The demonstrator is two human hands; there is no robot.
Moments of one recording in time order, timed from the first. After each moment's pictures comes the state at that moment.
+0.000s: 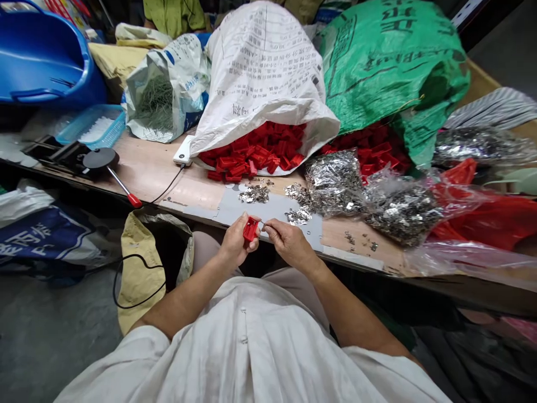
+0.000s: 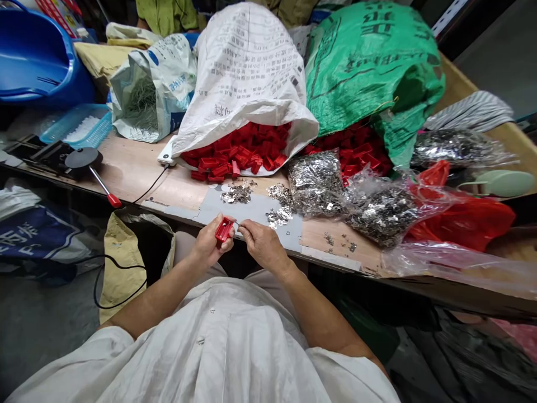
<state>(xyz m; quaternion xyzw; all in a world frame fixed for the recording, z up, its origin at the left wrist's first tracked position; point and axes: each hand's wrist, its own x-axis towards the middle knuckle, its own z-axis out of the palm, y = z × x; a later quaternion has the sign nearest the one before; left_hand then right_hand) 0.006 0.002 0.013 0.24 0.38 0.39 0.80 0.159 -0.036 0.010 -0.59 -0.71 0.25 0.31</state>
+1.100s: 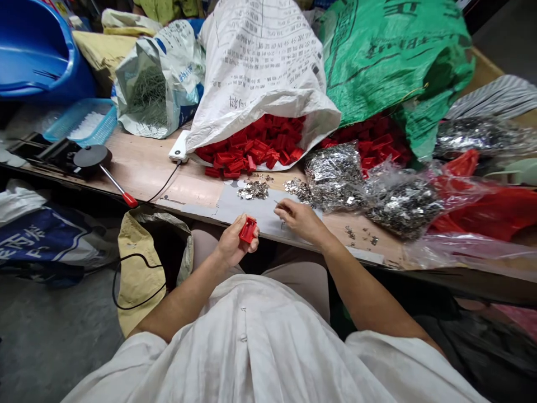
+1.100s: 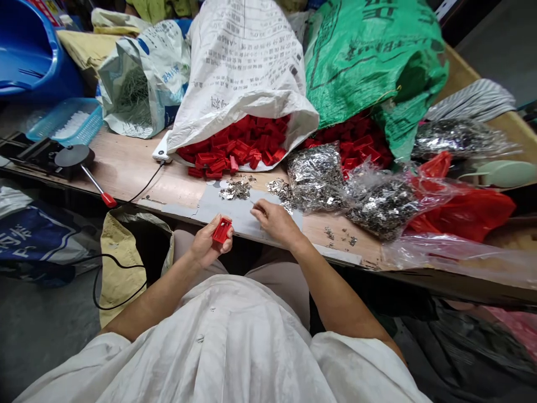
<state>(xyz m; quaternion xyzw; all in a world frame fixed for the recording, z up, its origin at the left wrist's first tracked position) -0.007 0.003 0.000 0.25 0.32 0.33 0.85 0.198 0.002 0.012 -0.64 -0.68 0.26 0.23</state>
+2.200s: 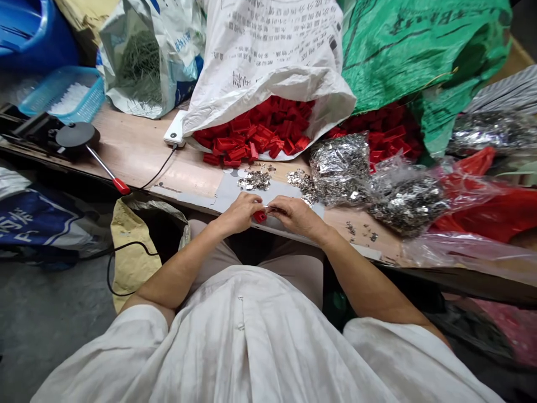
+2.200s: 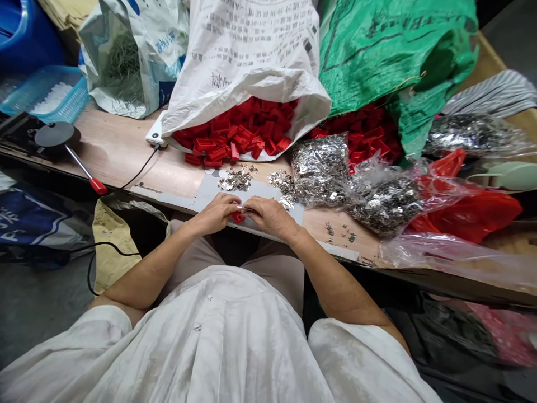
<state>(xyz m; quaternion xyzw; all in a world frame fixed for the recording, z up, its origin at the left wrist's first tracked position) -0.001 0.069 -0.028 0.92 0.26 0.14 0.27 0.199 0.010 0.004 -0.49 -0.81 0.25 0.21</state>
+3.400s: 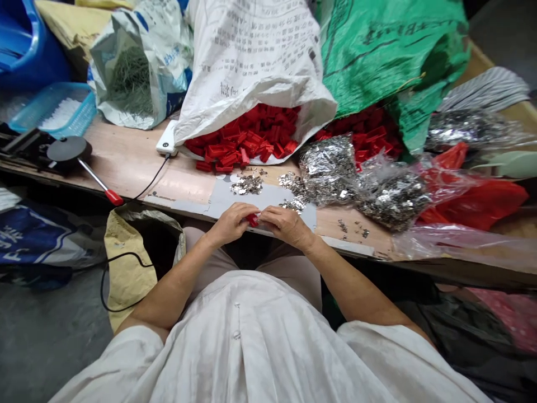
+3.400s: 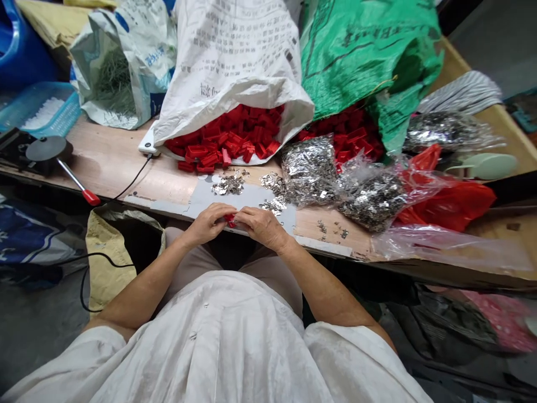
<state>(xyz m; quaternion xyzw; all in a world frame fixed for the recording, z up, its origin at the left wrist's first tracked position) -0.014 0.058 -0.046 0.89 0.21 0.30 0.27 0.193 -0.007 -0.022 -0.47 -0.84 0.13 0.23</state>
